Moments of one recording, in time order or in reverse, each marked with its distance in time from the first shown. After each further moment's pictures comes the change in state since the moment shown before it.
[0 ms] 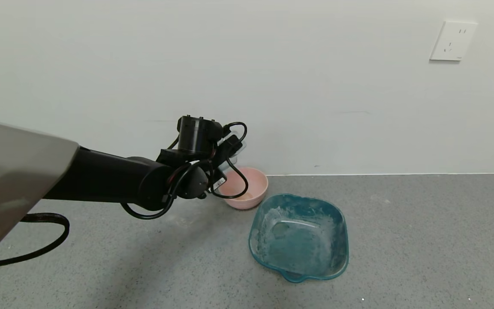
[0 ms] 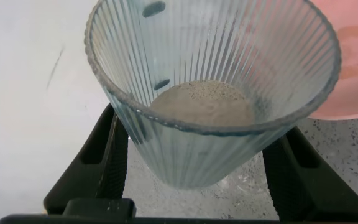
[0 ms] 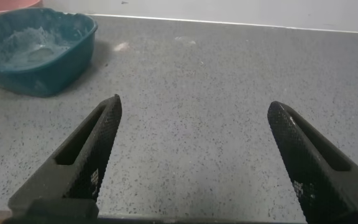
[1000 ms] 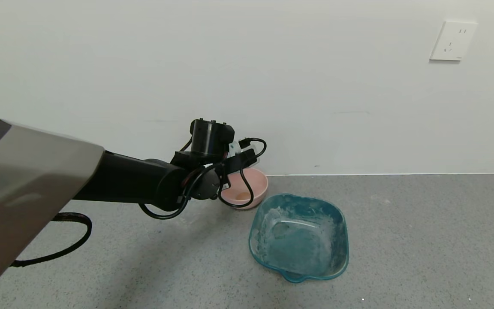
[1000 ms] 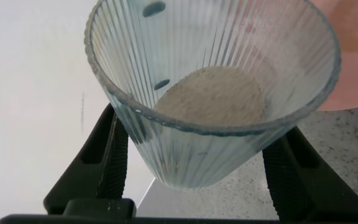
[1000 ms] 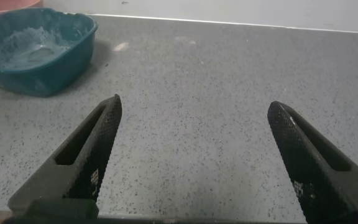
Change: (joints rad) left arm -0.026 0.054 -0.053 -0.012 0.024 0.316; right arm 0.000 0.000 0.000 0.000 0.000 0.000
